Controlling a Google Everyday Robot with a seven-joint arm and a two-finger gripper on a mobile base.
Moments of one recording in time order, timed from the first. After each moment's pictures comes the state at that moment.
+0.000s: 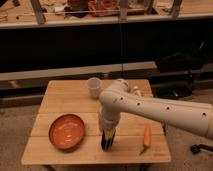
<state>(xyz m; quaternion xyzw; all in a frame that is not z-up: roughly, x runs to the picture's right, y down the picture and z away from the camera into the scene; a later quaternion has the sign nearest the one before) -0.005 0.195 0.678 -0.34 -0.18 -0.22 0.89</state>
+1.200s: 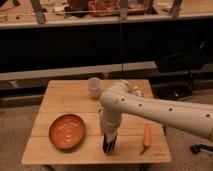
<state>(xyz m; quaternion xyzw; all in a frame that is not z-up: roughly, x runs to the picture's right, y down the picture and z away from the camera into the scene) 0.001 0.203 0.667 -0.36 -0.18 -0.22 0.89</state>
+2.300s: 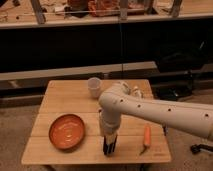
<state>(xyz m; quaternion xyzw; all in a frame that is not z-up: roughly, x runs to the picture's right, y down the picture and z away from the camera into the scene) 0.000 0.212 0.663 -0.37 -0.17 -0.21 0.89</state>
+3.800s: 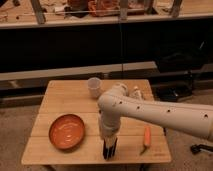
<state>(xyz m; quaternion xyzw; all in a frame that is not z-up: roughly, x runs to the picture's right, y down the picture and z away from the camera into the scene) -0.001 0.225 0.657 -0.38 -0.17 -0.20 0.89</state>
